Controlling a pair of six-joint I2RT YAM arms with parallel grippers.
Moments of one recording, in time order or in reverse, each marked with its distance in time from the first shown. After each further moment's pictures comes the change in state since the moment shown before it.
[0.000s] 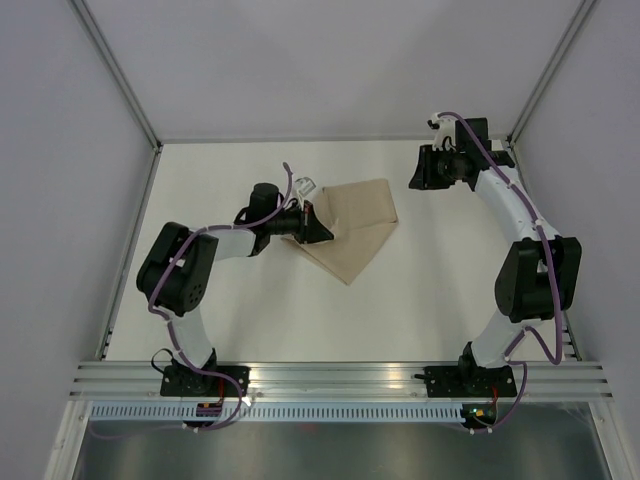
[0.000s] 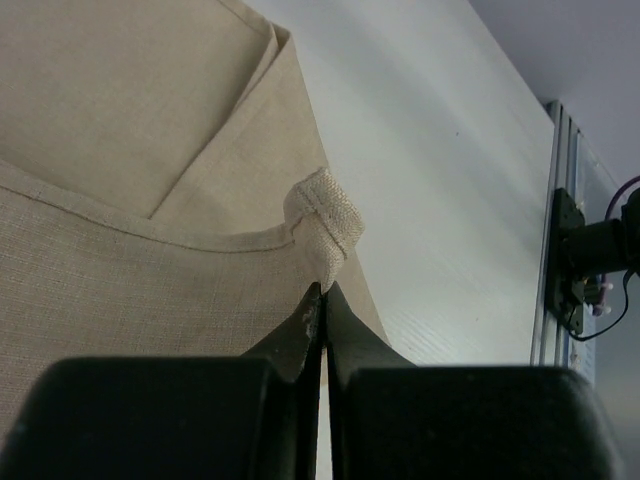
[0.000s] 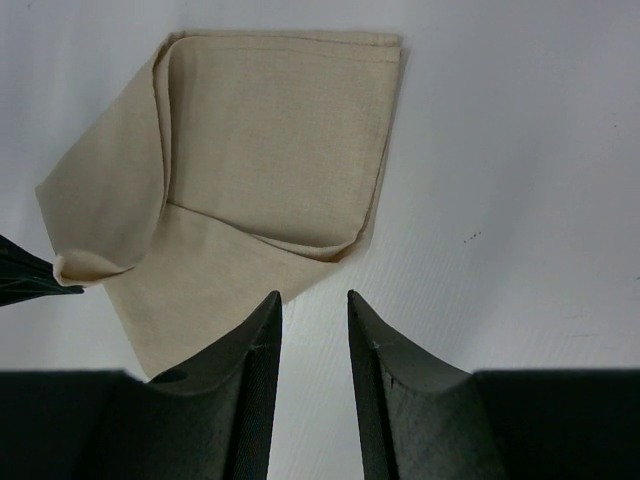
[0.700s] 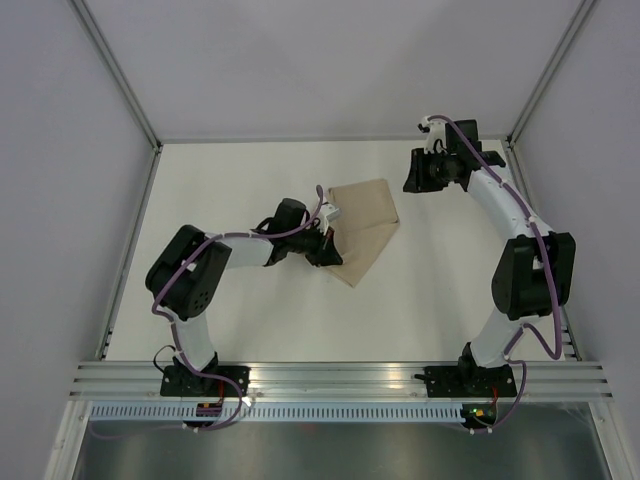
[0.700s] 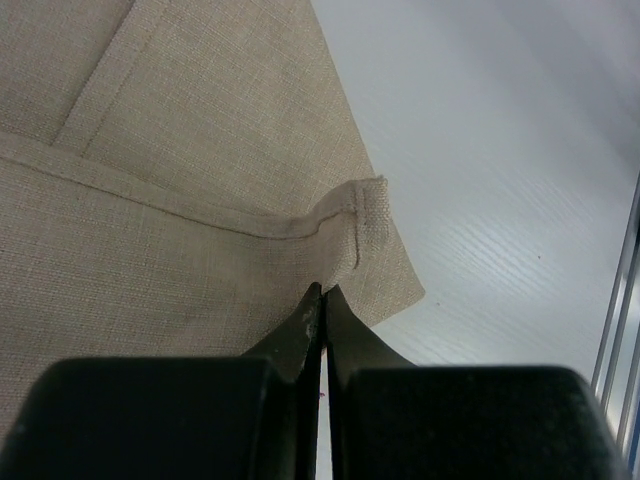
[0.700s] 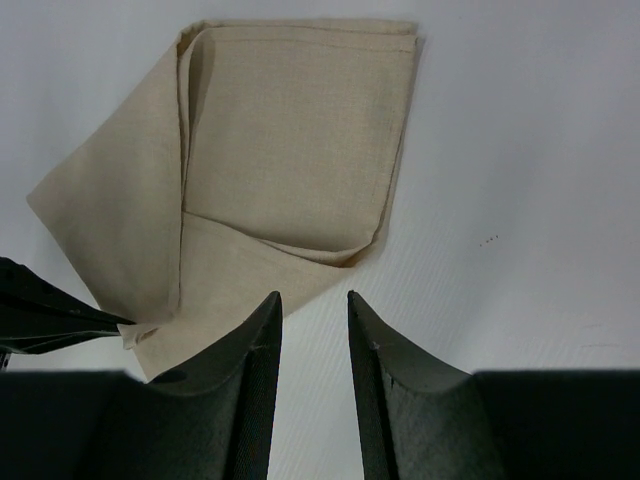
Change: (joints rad) left arm -0.168 0.011 0.004 -0.254 -0.166 0.235; right arm 0.040 0.022 0.000 0.000 0.024 -0.011
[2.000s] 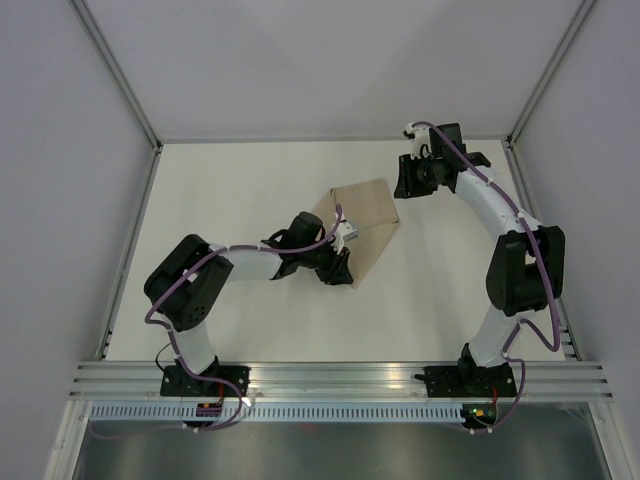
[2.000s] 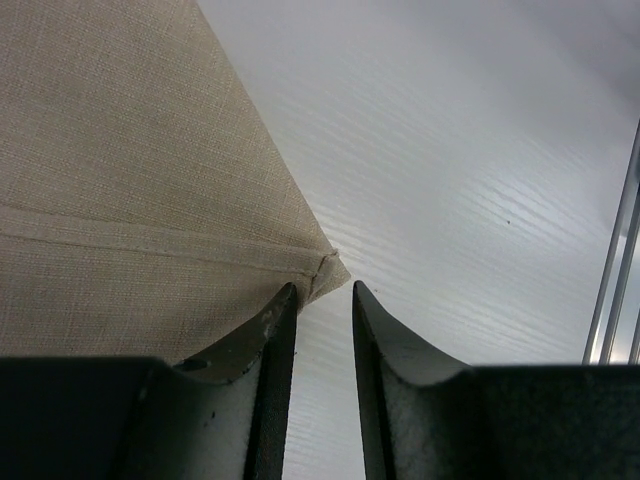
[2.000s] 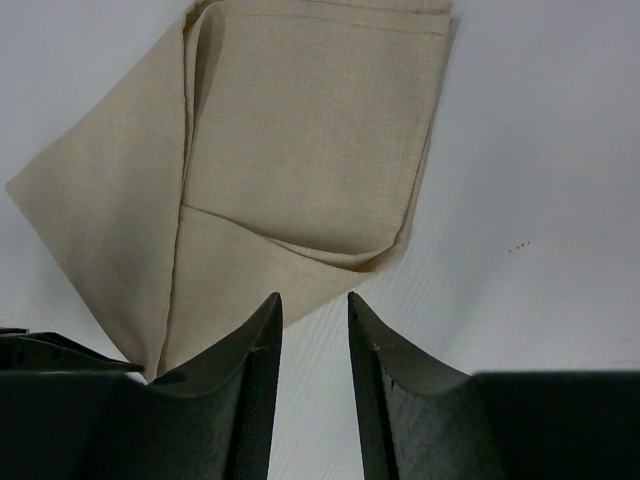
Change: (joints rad) left arm -0.149 -0.060 -0.047 -0.043 -0.097 0.072; right arm 0.062 0.040 0.000 -0.003 0.042 -0.011
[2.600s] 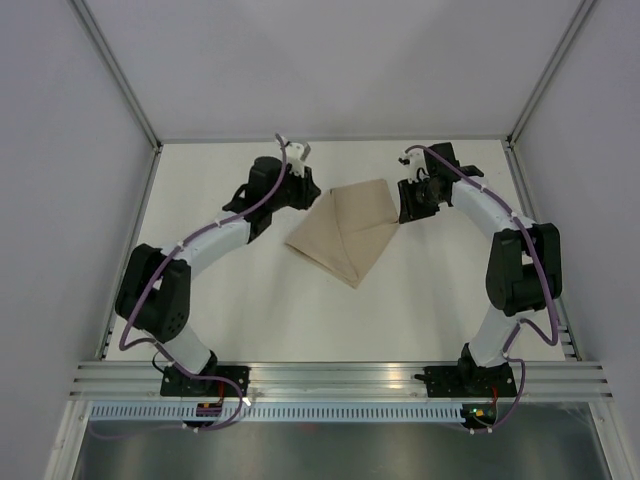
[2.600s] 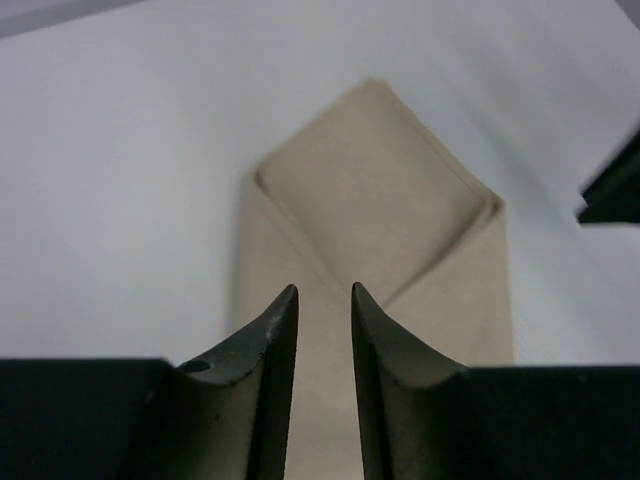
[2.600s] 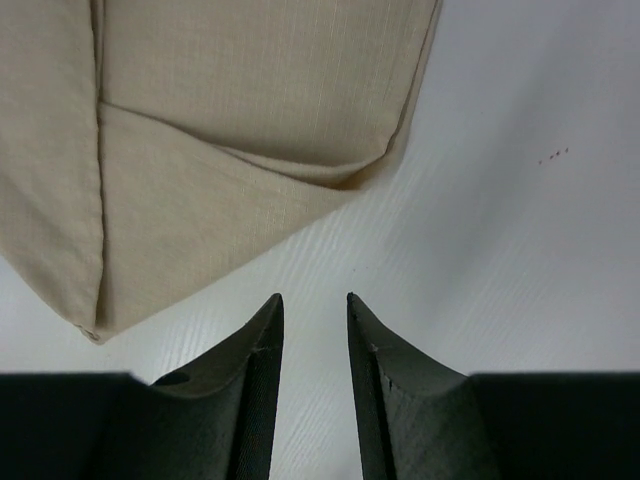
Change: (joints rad) left arm 0.200 -0.154 0.216 -0.032 -0.391 -0.130; right arm 0.010 0.000 -0.120 -0.046 0.040 -0.082
